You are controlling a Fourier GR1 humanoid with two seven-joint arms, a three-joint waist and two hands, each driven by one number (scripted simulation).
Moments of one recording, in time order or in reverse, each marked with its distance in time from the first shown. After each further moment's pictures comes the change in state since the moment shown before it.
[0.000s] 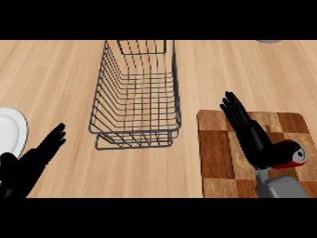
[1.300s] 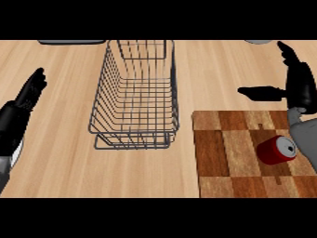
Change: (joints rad) left arm -0.258 0.010 0.109 -0.047 -0.190 0.139 -0.091; right arm -0.401 -0.287 -0.005 0.165 0.553 -0.452 0.665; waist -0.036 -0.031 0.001
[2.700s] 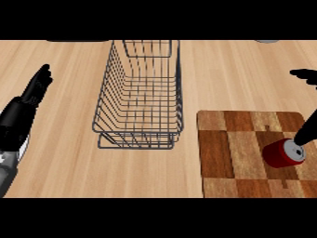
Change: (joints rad) left arm -0.031 -0.062 0.030 0.017 -0.048 -0.038 0.003; right arm -0.049 -0.385 0.084 -0.239 -0.472 0.879 0.541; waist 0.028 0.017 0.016
